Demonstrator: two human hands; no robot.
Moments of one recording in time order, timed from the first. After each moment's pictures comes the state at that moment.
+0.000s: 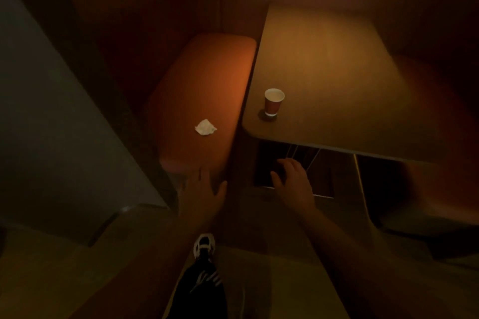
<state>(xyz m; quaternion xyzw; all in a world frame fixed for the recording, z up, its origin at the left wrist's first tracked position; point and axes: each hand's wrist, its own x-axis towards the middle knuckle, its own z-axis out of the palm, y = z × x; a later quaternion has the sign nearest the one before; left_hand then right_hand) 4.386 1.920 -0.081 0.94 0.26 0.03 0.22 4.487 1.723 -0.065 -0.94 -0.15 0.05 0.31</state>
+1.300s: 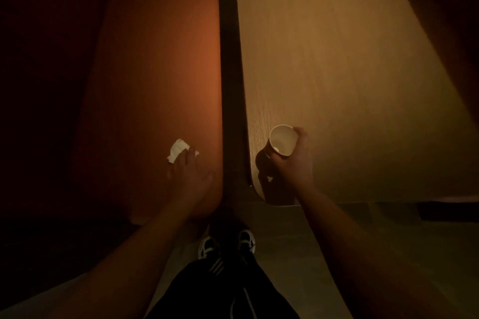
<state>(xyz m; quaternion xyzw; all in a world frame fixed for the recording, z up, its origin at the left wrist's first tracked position) 4.726 2.127 -0.172 0.94 0.21 -0.05 0.26 4.802 1.895 -0.137 -0.91 0.07 0.02 0.42</state>
